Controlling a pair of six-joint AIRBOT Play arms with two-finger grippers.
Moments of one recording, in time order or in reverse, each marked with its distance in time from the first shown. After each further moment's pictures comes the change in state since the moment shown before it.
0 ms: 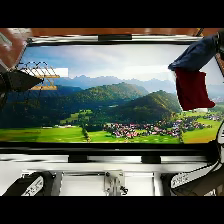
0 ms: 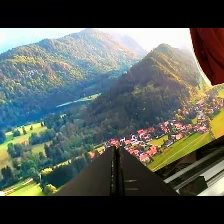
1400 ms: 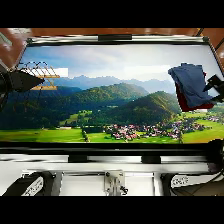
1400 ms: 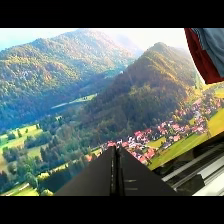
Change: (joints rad) left arm -0.012 -0.002 0.000 -0.003 0.006 -0.003; right arm -0.031 0.161 -0.244 -0.595 -0.678 0.266
